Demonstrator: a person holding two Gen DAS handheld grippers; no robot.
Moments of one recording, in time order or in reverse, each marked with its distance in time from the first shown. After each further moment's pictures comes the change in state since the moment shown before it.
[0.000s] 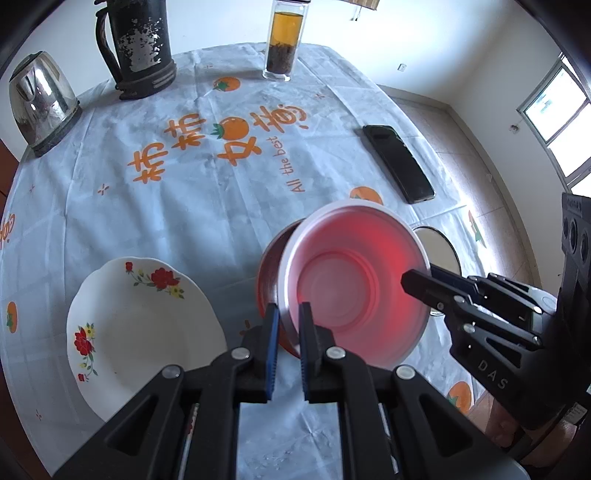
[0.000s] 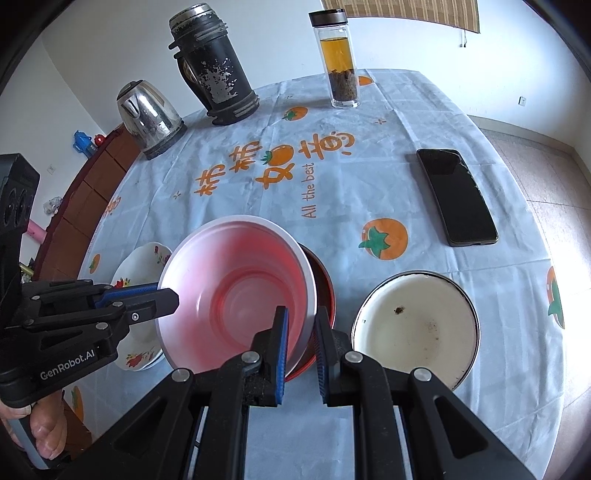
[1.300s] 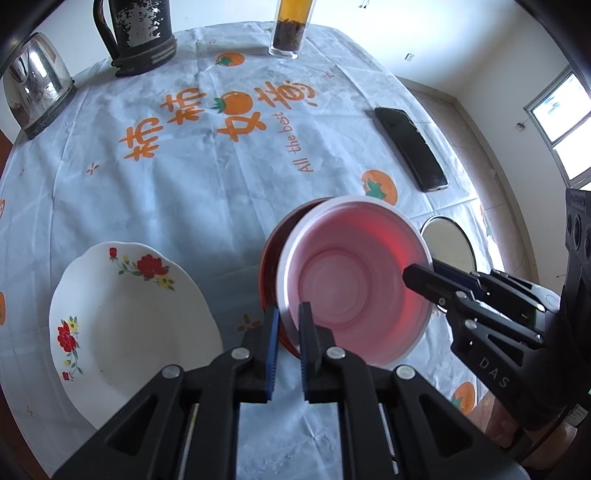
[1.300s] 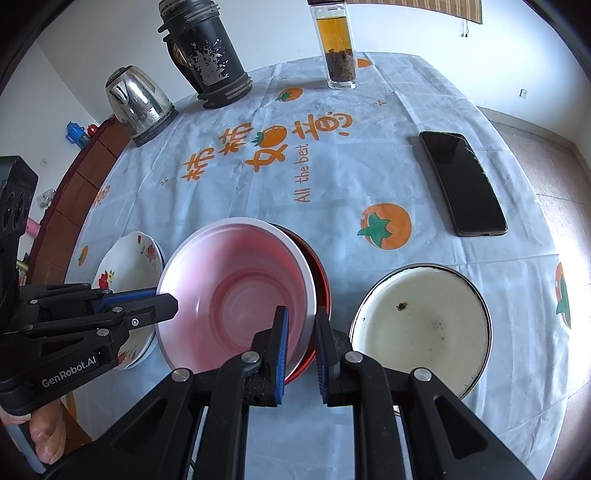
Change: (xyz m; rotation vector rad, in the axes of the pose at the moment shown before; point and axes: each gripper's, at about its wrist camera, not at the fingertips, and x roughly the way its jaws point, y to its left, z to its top) left arm 0.026 0.007 0.000 -0.029 0.066 -0.012; right arm 0.023 -0.005 0.003 0.001 0.061 -0.015
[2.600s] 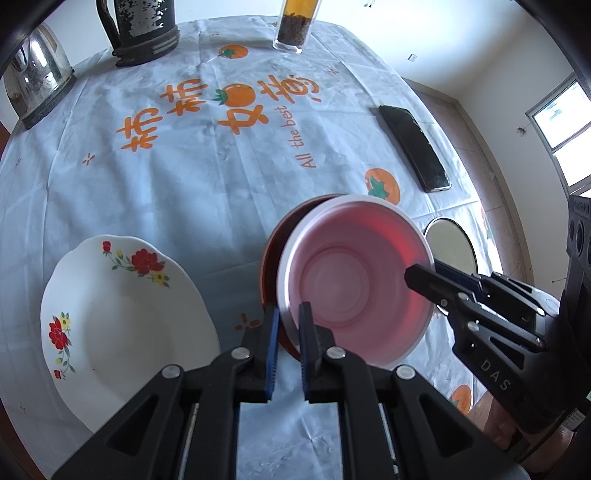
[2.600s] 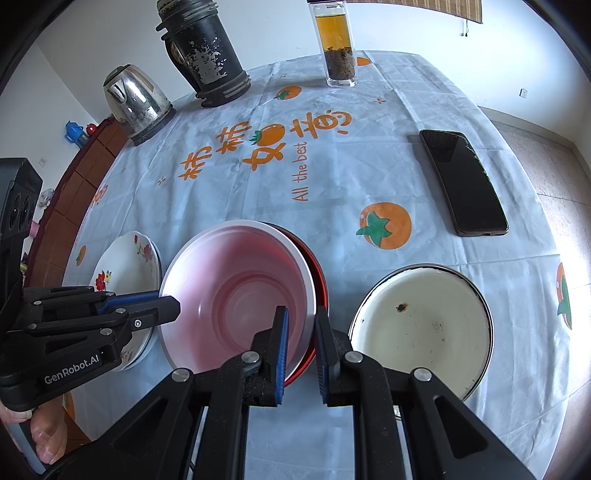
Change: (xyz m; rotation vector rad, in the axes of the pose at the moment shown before) left arm 0.007 0.001 0.000 -0.015 0.015 -0.010; right arm 0.002 -0.002 0.001 -0.001 0.004 -0.005
